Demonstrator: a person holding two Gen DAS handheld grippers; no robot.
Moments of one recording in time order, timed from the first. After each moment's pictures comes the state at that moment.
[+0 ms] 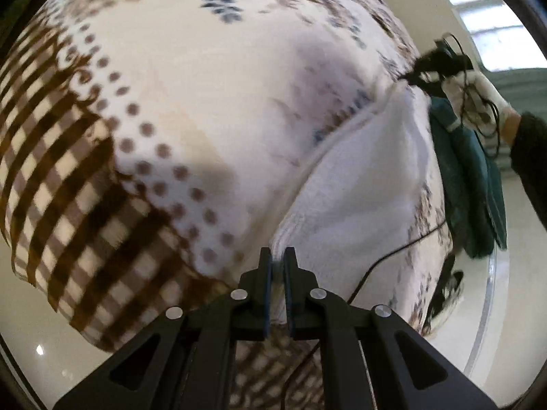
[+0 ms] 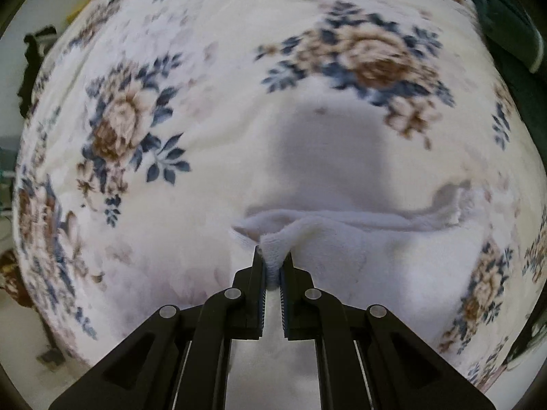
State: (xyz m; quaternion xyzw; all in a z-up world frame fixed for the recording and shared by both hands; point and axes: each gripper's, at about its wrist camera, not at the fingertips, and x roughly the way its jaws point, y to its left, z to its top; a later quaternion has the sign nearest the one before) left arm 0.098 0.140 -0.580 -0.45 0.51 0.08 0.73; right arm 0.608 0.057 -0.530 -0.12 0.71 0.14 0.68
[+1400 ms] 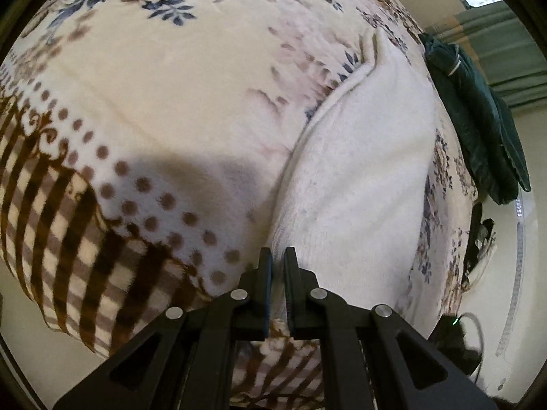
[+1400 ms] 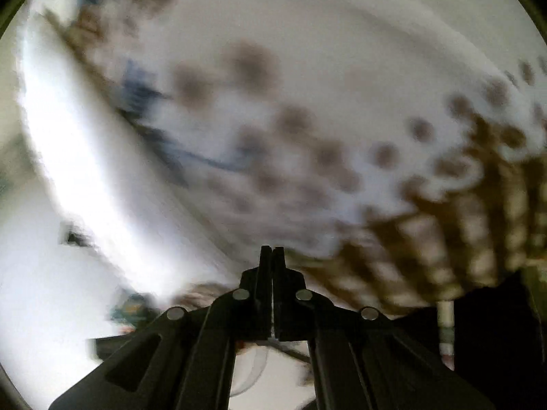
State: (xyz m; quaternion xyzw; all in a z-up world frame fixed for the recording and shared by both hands) left arm 0.130 0.128 -0.569 -0.34 0.57 0.04 0.75; right arm 0.045 -0.292 -0.637 0.43 0.78 -0.06 0.46
